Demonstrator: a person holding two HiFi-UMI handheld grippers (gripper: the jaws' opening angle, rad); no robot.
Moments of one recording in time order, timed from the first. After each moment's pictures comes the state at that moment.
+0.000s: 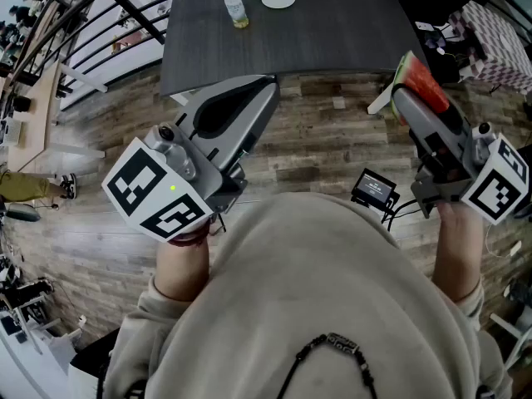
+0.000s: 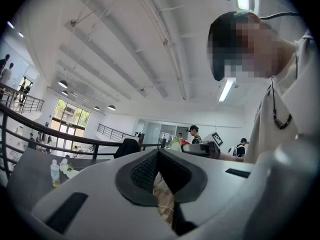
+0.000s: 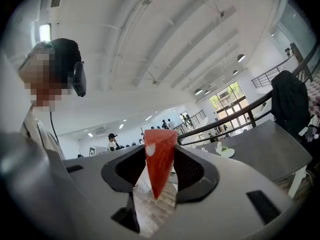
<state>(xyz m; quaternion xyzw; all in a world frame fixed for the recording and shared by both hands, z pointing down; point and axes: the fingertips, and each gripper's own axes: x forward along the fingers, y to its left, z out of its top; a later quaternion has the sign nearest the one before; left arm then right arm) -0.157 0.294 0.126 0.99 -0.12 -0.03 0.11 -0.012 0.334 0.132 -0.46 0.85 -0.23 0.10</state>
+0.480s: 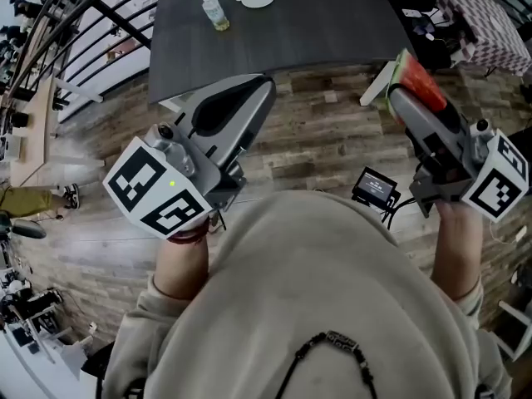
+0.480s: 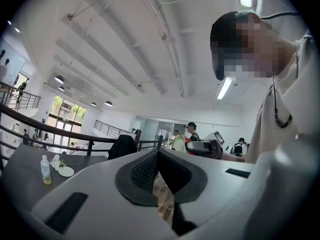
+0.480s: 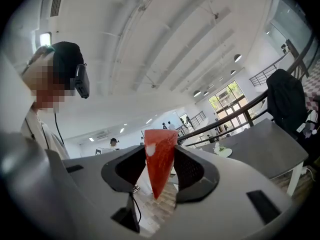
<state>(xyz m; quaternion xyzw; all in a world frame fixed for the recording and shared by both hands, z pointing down) -0.110 0.305 0.131 0.99 -0.11 -0.01 0.11 0.026 0.356 0.128 -0.45 0.85 -0.22 0.12</state>
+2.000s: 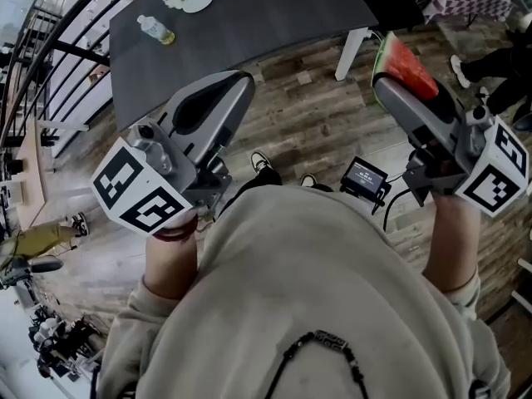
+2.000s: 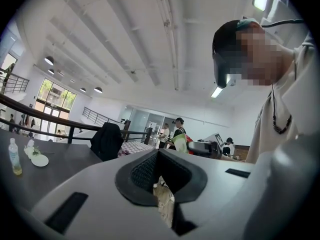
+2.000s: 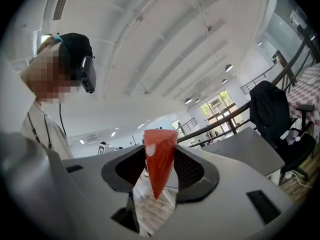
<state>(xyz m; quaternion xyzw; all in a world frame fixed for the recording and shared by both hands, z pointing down) 0.020 0.318 0.162 0.99 -0.03 0.02 0.15 0.146 0.392 0.157 -0.50 0.82 -0.22 0.14</state>
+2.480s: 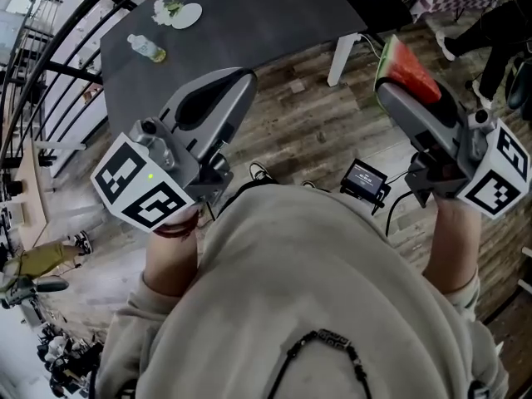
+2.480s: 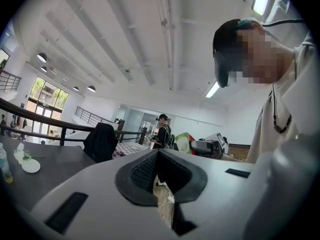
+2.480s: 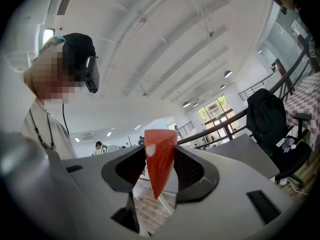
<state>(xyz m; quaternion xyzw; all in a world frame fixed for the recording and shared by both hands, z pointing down) 0.047 0.300 0.155 0.99 0.01 0.02 0.14 0.161 0.388 0.145 -0.53 0.82 -0.20 0.14</state>
